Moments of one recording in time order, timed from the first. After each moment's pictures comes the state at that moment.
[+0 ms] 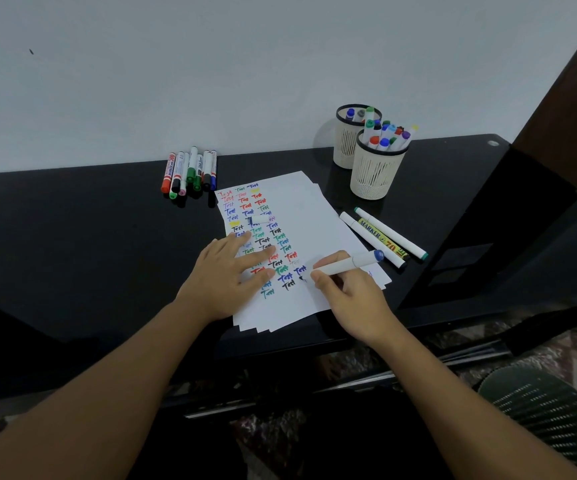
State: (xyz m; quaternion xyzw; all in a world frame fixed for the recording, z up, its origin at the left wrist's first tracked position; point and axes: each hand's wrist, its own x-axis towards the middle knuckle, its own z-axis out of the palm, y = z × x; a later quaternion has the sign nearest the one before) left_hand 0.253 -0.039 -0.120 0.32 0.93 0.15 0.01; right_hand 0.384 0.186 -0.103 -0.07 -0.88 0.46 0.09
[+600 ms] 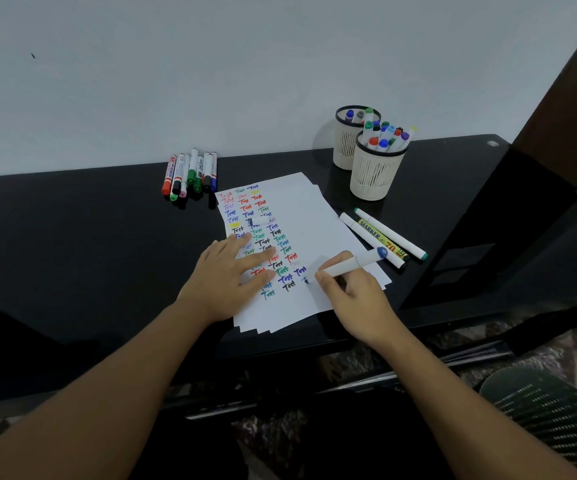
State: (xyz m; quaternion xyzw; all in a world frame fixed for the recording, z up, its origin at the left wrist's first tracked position) left_hand 0.253 -0.039 -0.122 0.32 0.93 0.16 0.01; right_hand 0.388 0.187 -0.103 -0.07 -0.88 0.46 0.10
